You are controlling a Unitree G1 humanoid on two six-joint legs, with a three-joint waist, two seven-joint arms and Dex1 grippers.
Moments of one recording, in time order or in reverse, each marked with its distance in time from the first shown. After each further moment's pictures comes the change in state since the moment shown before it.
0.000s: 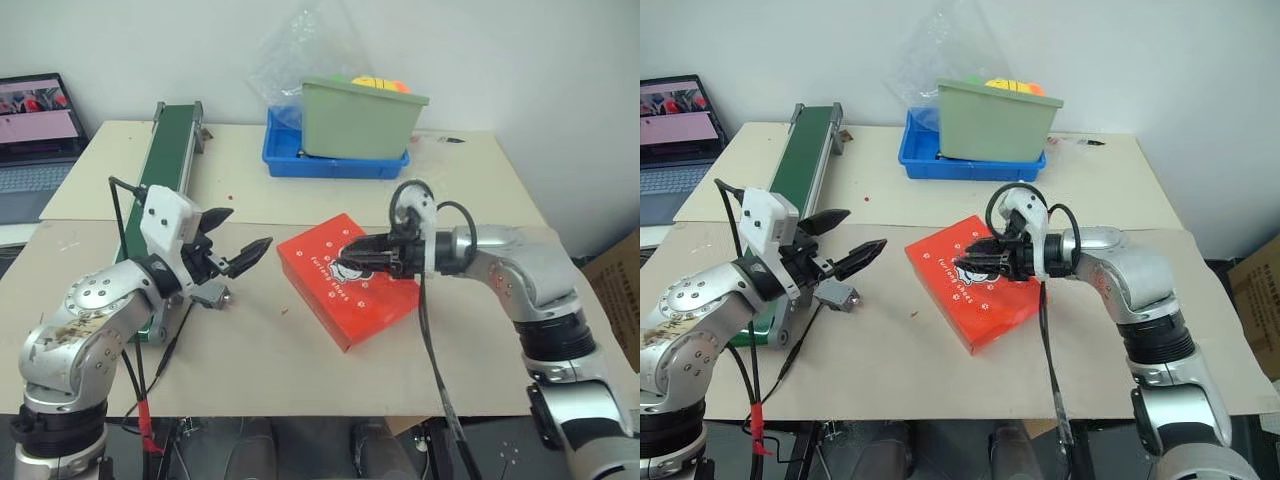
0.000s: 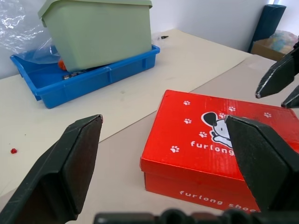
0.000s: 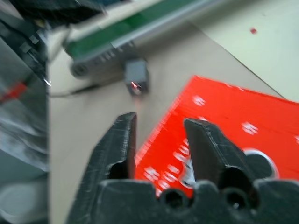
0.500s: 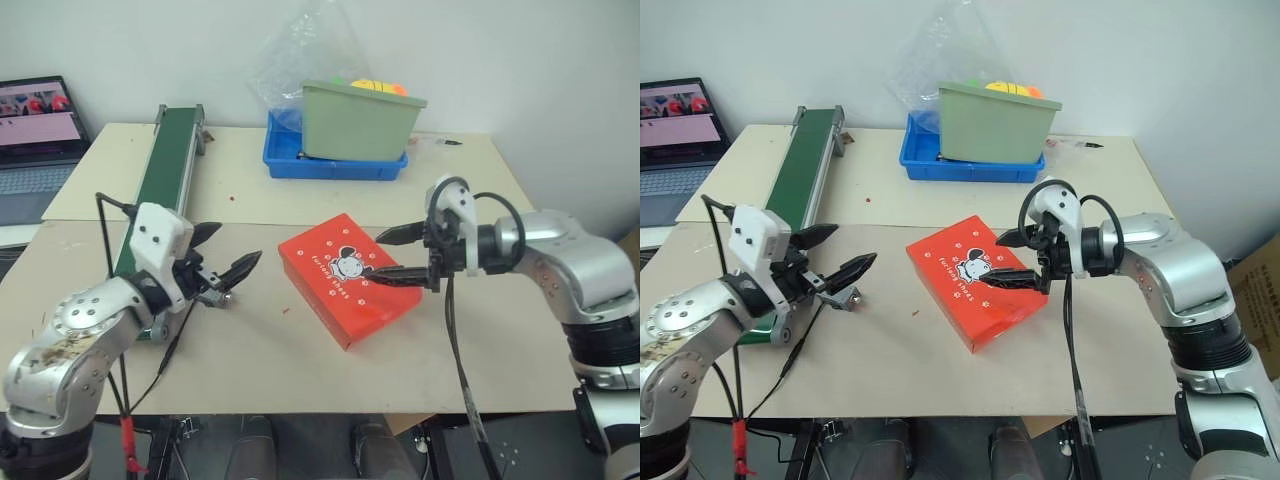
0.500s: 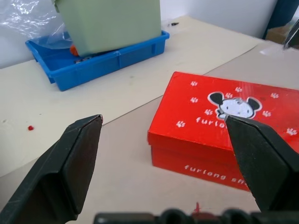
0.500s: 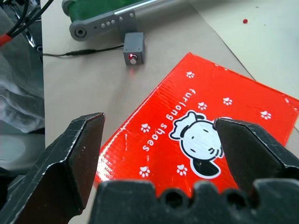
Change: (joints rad) left arm 0.133 0.069 0.057 -0.064 0.002 -0.002 0.006; right arm -0.006 -0.132 -0.133 -0.050 0.114 0.047 0.137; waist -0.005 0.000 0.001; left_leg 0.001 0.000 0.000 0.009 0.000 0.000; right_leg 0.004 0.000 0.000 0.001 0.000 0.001
